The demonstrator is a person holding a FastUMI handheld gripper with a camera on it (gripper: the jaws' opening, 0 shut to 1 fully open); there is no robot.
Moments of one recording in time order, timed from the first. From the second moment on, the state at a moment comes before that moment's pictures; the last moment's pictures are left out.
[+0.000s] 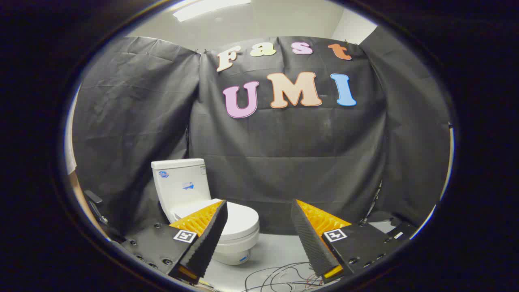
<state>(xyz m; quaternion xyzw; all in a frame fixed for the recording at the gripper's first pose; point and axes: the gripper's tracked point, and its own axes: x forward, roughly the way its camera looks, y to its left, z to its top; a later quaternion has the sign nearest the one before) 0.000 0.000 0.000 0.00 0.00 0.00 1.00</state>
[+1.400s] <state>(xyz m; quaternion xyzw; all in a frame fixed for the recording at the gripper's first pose) 0.005 0.000 -0.005 0.00 0.01 0.00 1.00</state>
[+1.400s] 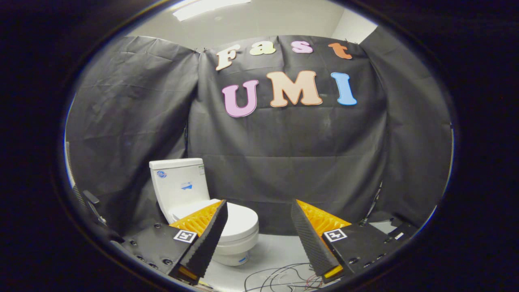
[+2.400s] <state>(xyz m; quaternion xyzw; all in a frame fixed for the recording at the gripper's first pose) 0.112 0.032 0.036 0.00 -0.01 -0.09 1.00</state>
